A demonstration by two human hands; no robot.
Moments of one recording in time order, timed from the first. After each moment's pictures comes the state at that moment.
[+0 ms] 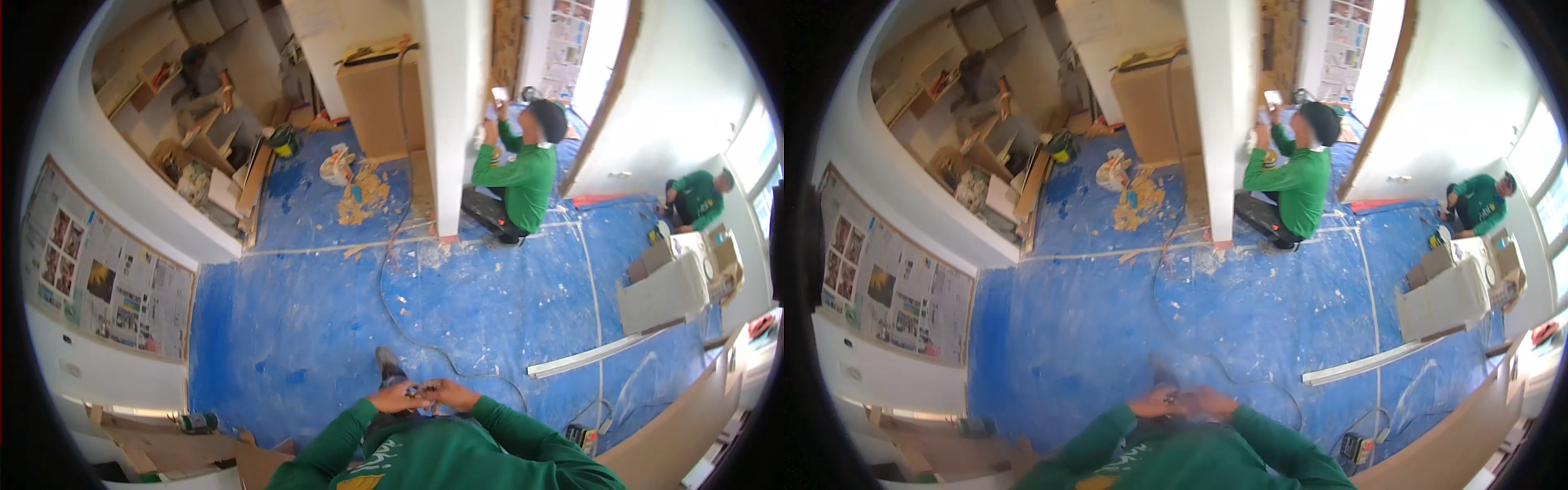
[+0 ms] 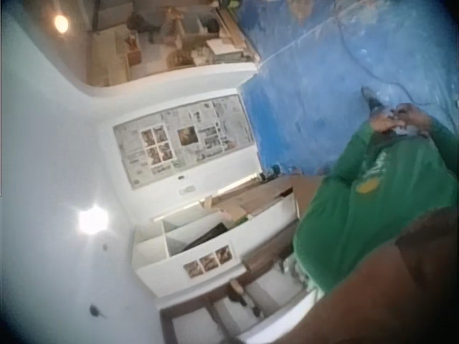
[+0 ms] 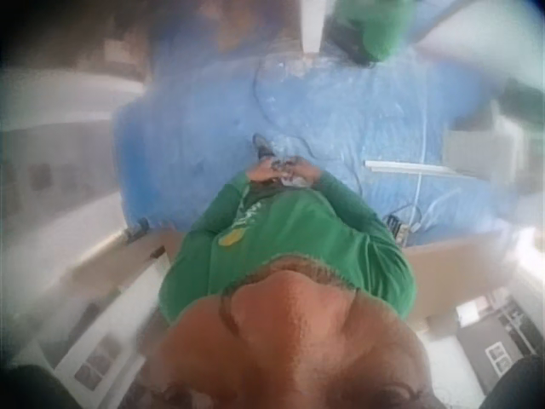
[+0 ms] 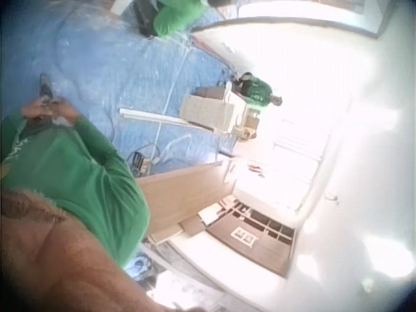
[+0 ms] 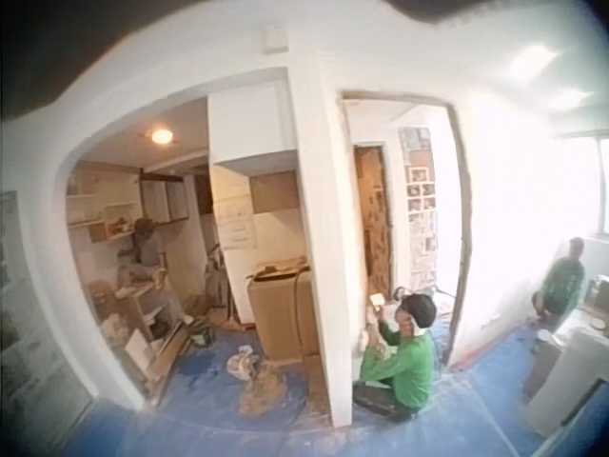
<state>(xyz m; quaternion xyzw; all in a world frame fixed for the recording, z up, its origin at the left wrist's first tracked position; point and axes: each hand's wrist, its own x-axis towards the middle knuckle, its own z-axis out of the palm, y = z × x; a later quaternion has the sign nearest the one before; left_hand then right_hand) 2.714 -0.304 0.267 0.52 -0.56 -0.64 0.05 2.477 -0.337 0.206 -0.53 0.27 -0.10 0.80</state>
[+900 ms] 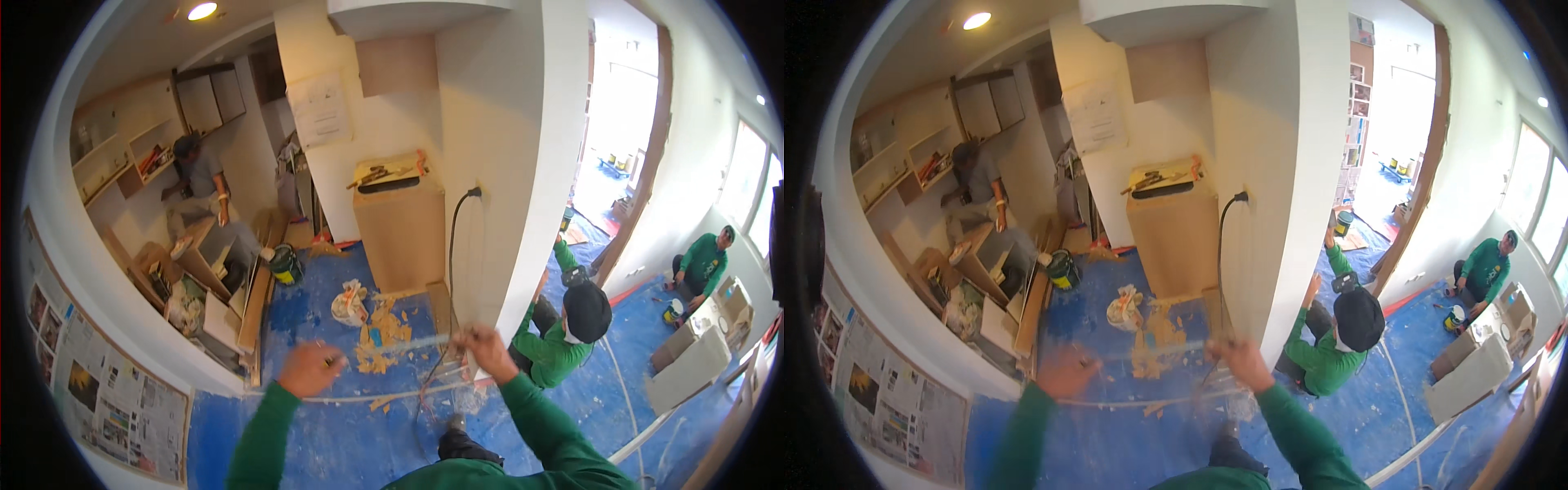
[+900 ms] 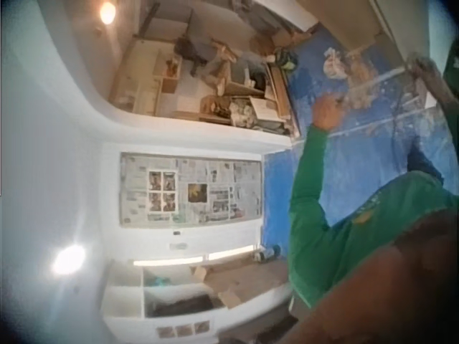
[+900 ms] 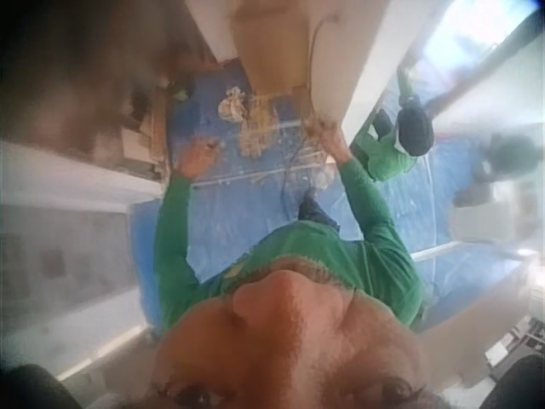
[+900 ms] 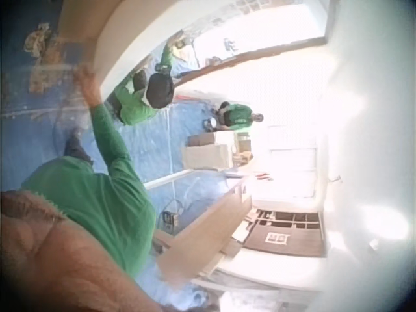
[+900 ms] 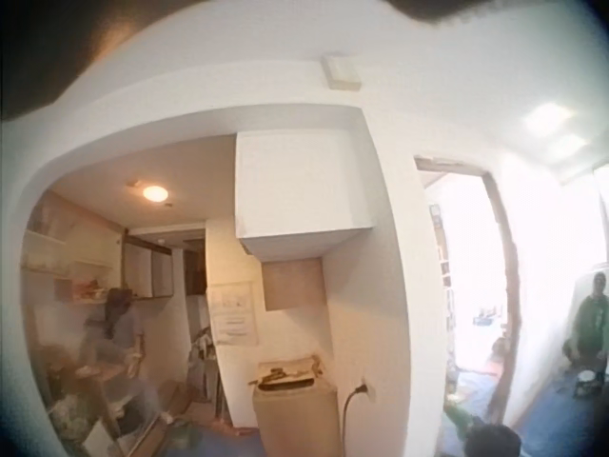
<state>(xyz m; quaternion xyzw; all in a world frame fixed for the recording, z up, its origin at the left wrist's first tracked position) 3.124 -0.851 0.560 0.60 -0.78 -0.04 0.18 2.735 -0.943 0.468 -0.61 0.40 -0.47 0.50</state>
